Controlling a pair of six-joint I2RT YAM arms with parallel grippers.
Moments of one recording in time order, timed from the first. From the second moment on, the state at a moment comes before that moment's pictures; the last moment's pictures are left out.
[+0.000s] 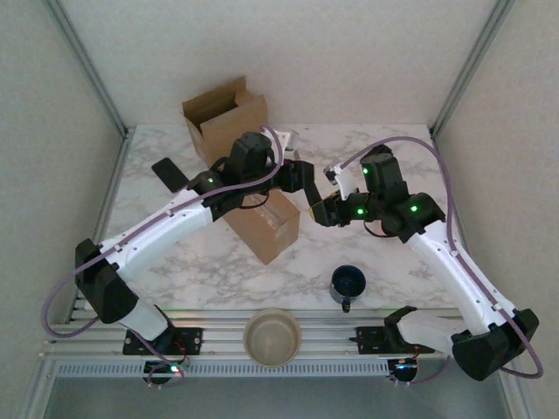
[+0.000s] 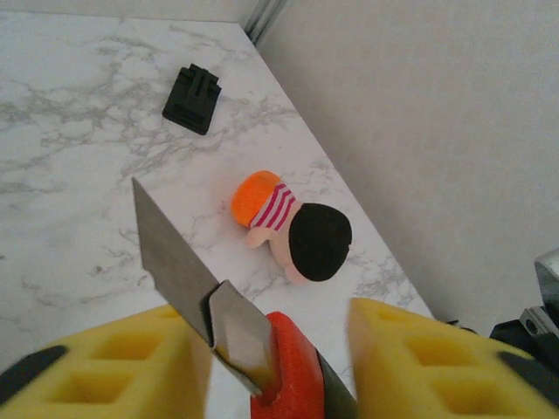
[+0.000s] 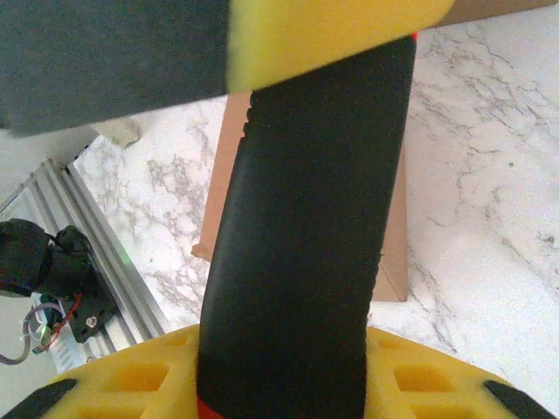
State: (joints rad) left arm -0.75 1.55 1.51 -0.36 0.18 -0.55; right arm 0.51 1.14 1.23 -0.81 -0.51 0.03
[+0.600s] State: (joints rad) left arm -0.75 1.61 1.66 -0.52 0.07 -0.60; right arm 0.59 1.20 1.32 -0.78 -0.36 0.04
